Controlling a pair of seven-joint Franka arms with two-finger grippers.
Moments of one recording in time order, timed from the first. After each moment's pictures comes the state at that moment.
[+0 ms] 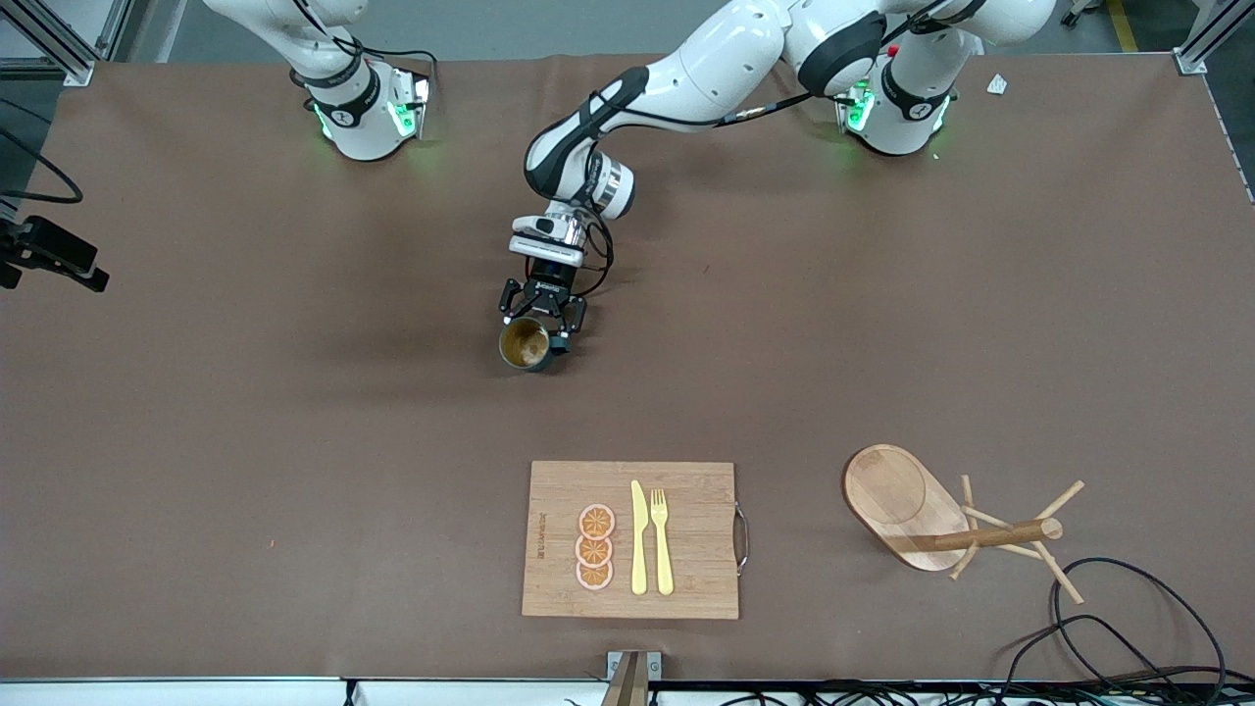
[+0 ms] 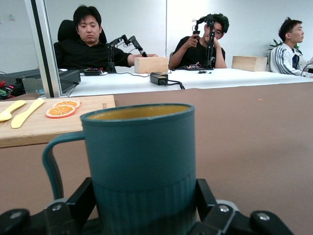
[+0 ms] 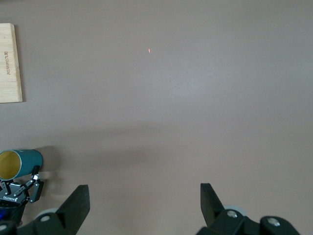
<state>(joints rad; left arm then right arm) -1.03 1.12 -0.21 -1.37 2.13 2.06 -2.47 -0.11 0.01 0.00 -1.55 0.01 1.61 -0.05</state>
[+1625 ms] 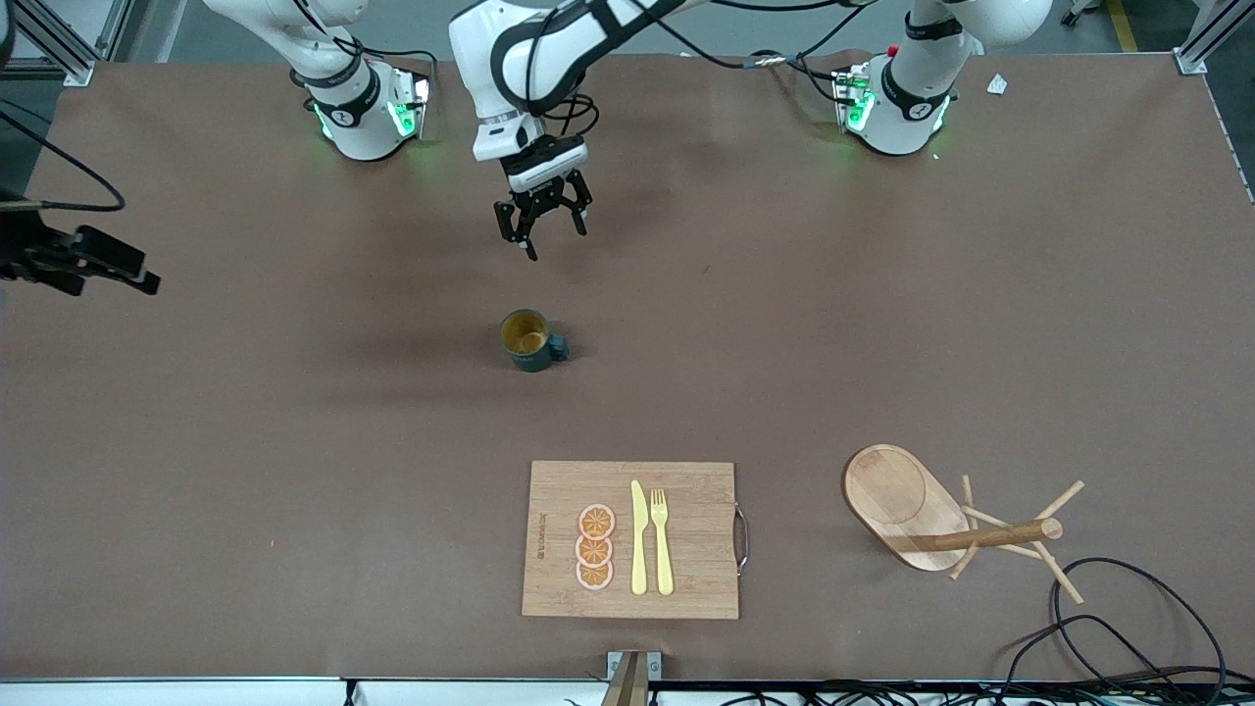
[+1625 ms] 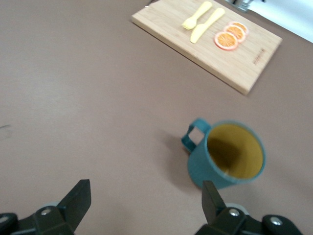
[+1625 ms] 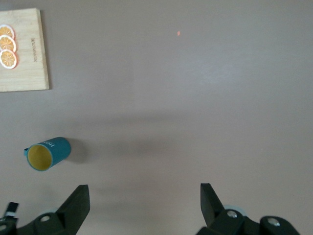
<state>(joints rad) -1.10 0.73 -0.23 -1.32 0.79 1.85 -2.28 -0.09 0.01 0.02 -1.63 0.12 1.63 -0.03</state>
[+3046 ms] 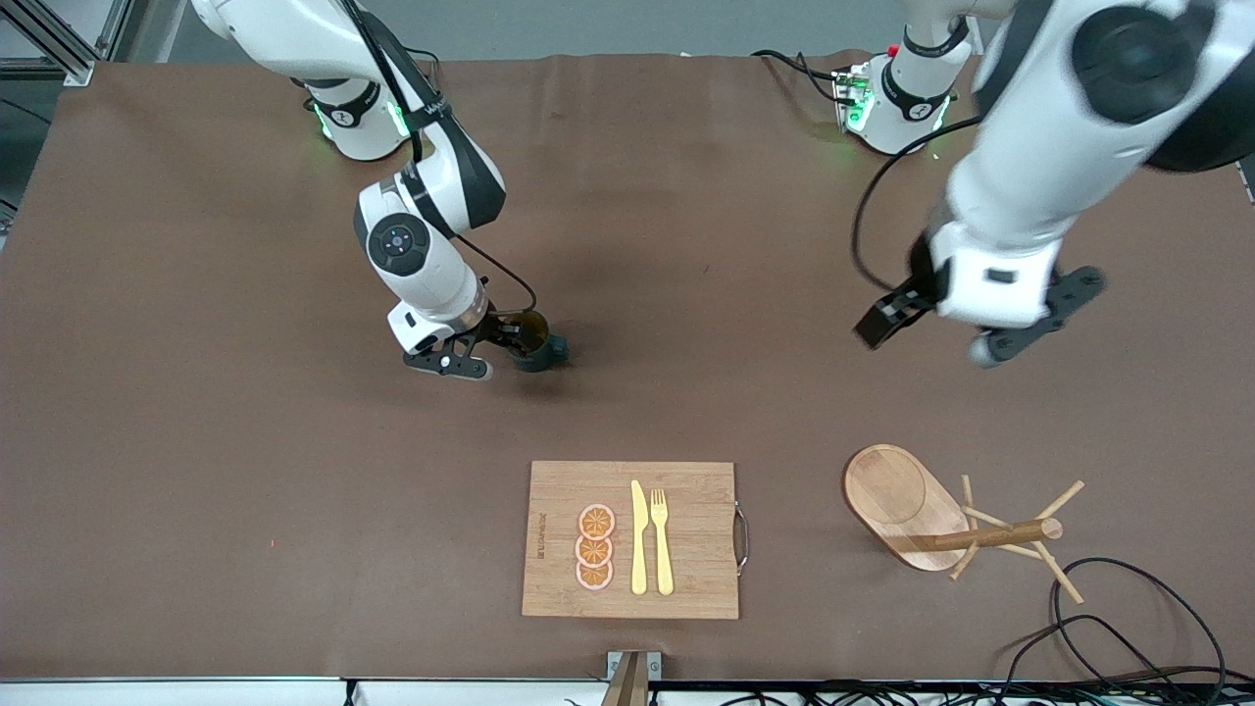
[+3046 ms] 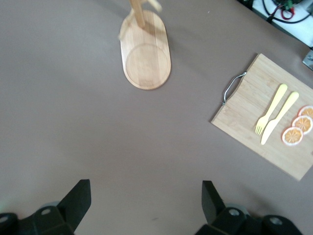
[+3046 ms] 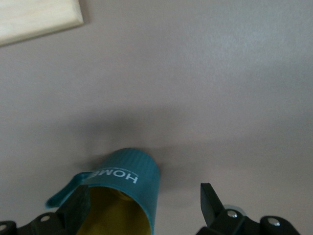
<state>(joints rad) -0.15 0.23 -0.24 -1.32 0.07 1.58 -0.90 0.49 0.35 0.03 -2.08 0.12 2.44 0.64</state>
